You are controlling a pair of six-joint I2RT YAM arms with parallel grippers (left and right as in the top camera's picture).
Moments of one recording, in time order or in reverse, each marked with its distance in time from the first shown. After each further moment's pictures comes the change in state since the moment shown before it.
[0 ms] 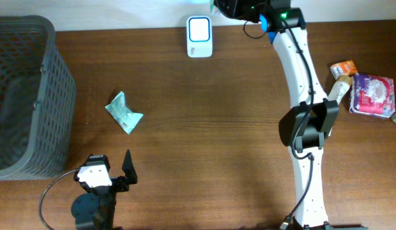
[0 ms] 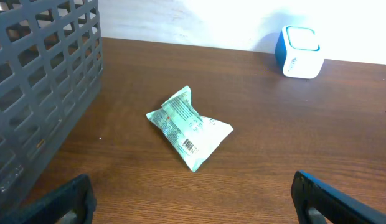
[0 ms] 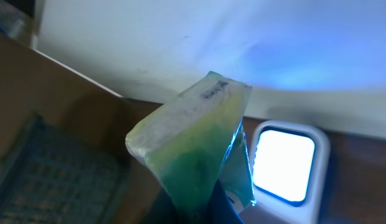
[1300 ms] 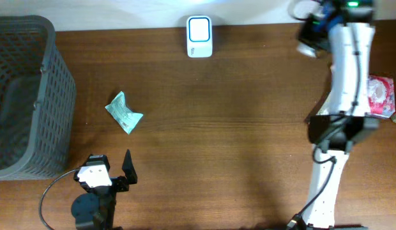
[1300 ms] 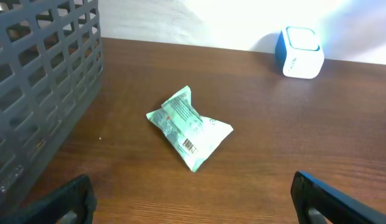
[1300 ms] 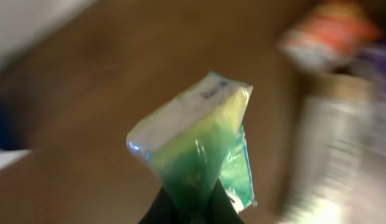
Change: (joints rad) left arm 0.000 0.000 0.000 0.000 0.000 0.000; right arm -0.285 -0.082 0.215 -1.047 0.790 -0.020
